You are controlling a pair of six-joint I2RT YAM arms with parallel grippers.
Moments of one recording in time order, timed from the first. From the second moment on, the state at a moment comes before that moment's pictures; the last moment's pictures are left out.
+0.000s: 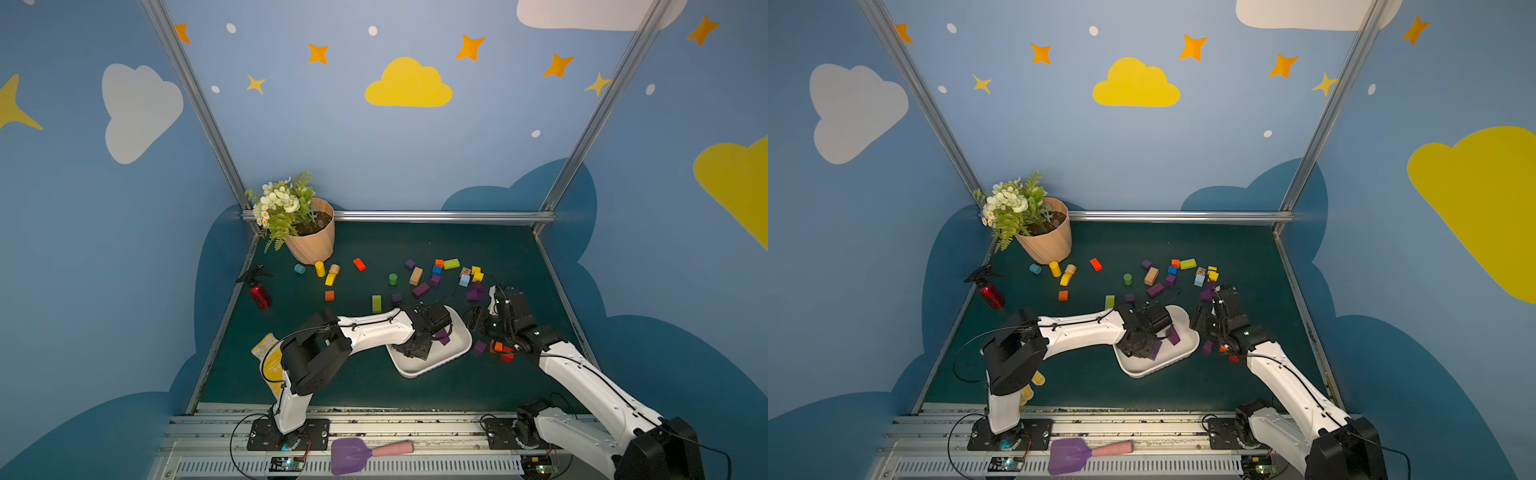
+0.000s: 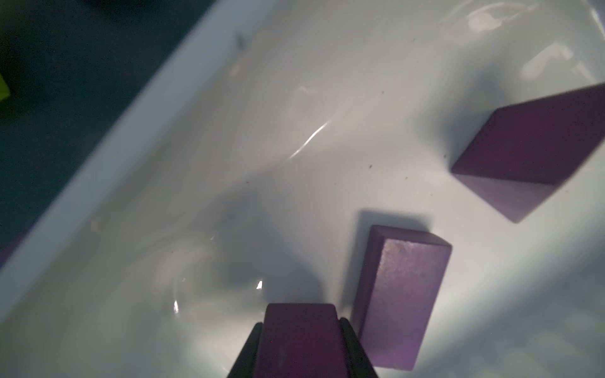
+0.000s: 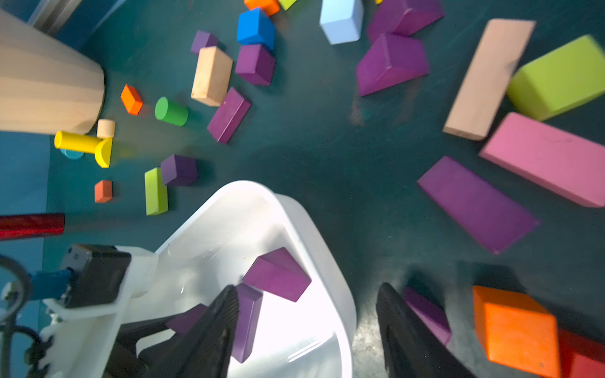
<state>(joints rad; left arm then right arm) -1.02 1.95 1.36 -0.82 -0.16 -0.75 0.38 1.00 0.62 -0.45 -0.05 0.68</state>
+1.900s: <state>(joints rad) -0.92 1.51 1.29 -0.82 -0.15 -0.58 0.53 1.10 0.81 -0.79 0.13 0.58</state>
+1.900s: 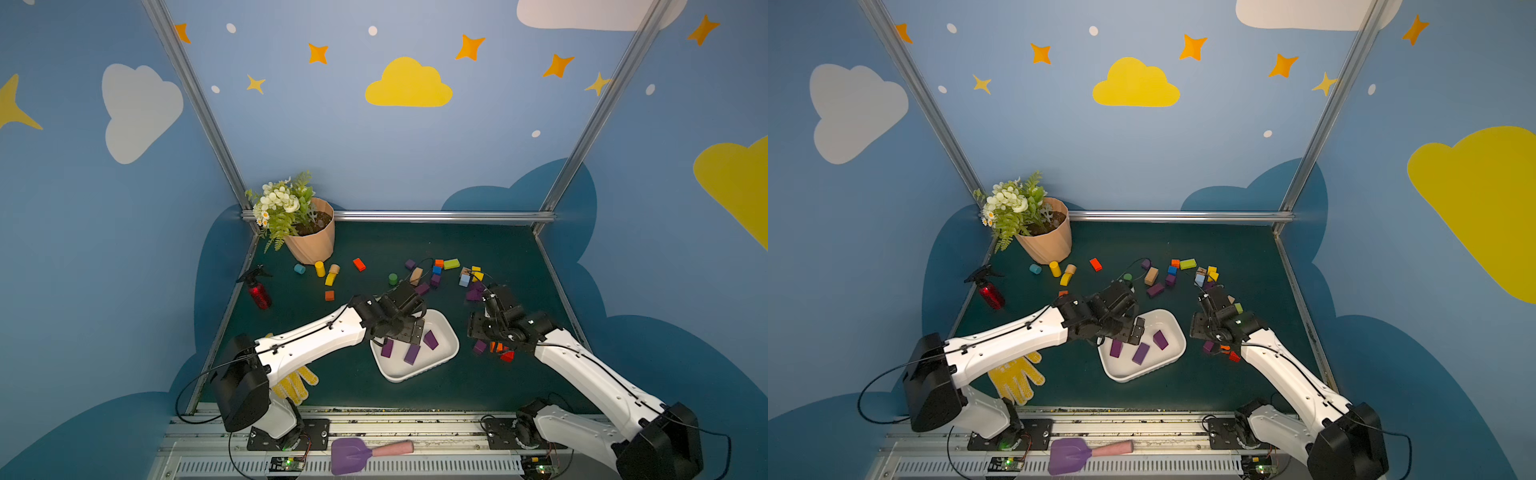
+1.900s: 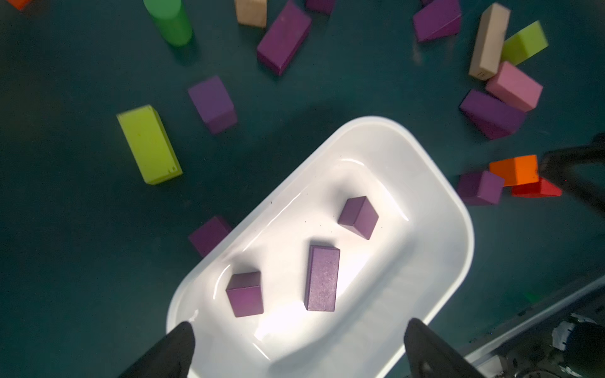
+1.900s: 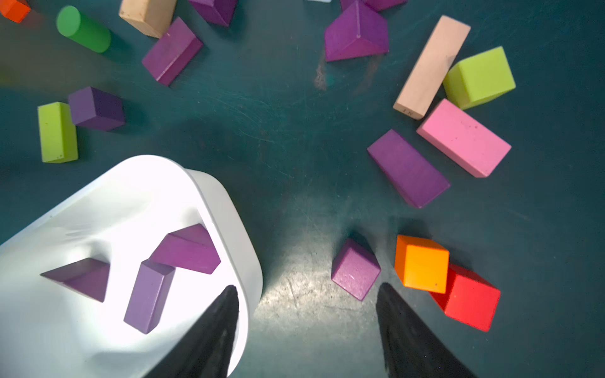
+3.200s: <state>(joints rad) -0.60 1.29 1.12 -0.40 0.31 -0.32 0.53 1.16 0.82 -0.95 0.12 0.90</state>
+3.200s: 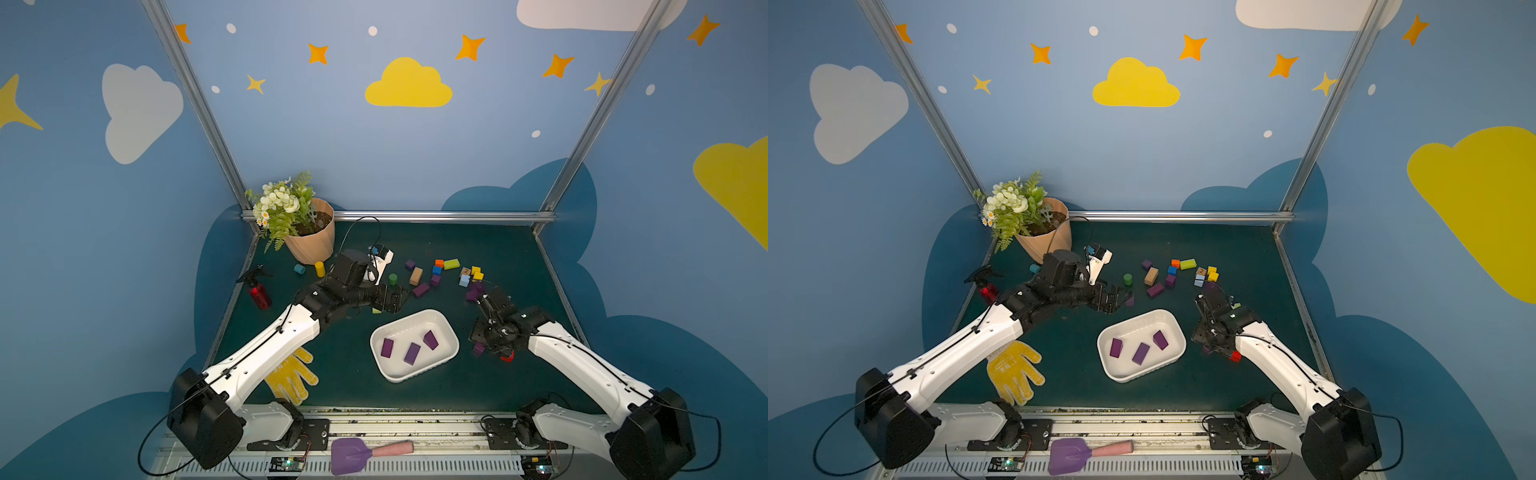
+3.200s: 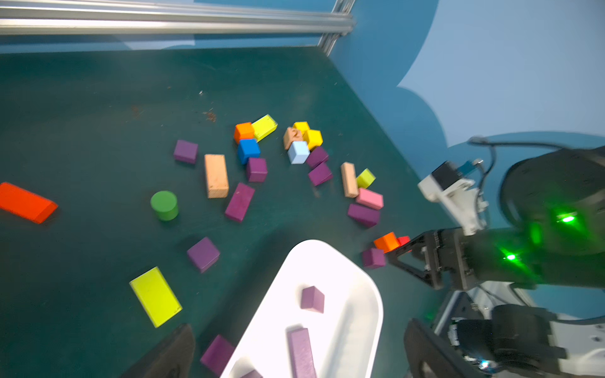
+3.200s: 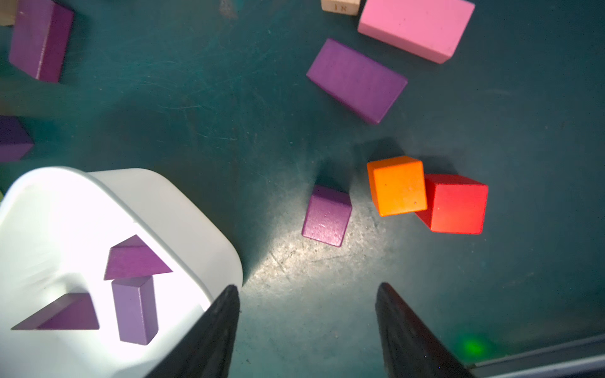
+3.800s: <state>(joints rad) -0.59 1.25 1.08 -0.34 0.35 -0.34 0.59 1.11 0.81 -1.04 0.19 1.04</state>
